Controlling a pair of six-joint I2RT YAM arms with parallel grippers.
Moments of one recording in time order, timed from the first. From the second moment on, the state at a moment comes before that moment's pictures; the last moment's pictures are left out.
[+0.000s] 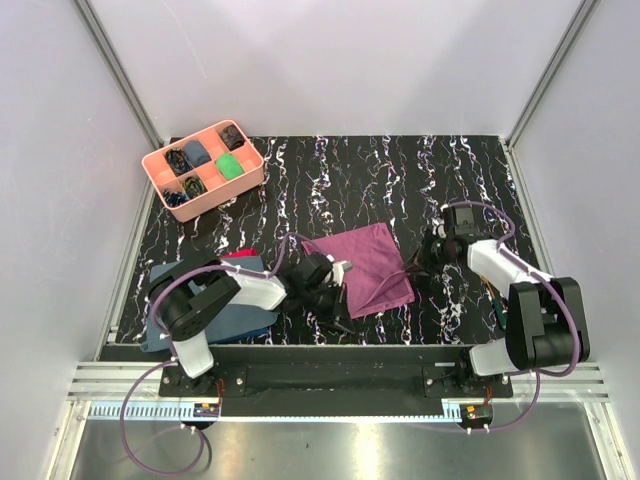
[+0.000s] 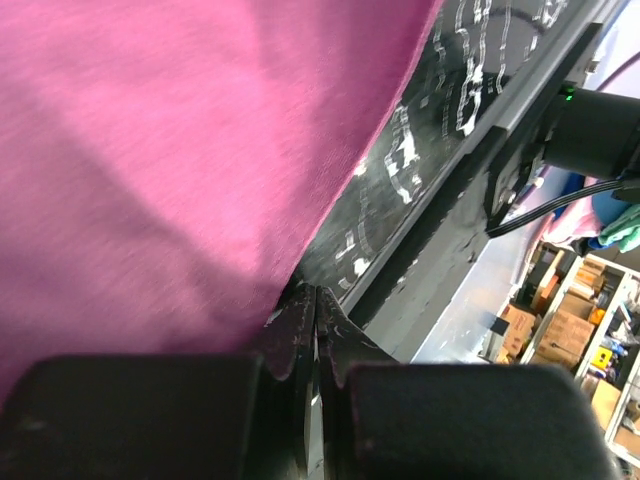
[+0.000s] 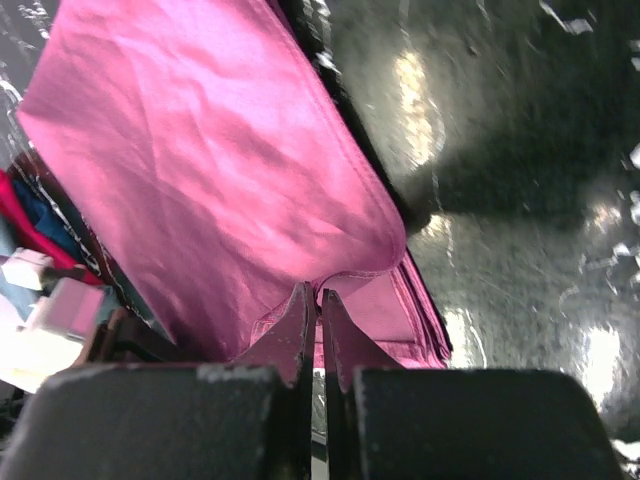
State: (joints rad) left arm -0.89 1.74 0.68 0.20 0.60 -0.83; right arm 0.11 1.42 0.75 -0.40 -0.39 0.59
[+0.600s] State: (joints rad) left arm -0.84 1.33 0.74 -0.07 0.54 -0.74; right arm 0.32 1.58 0.93 -0.36 -0.51 0.57
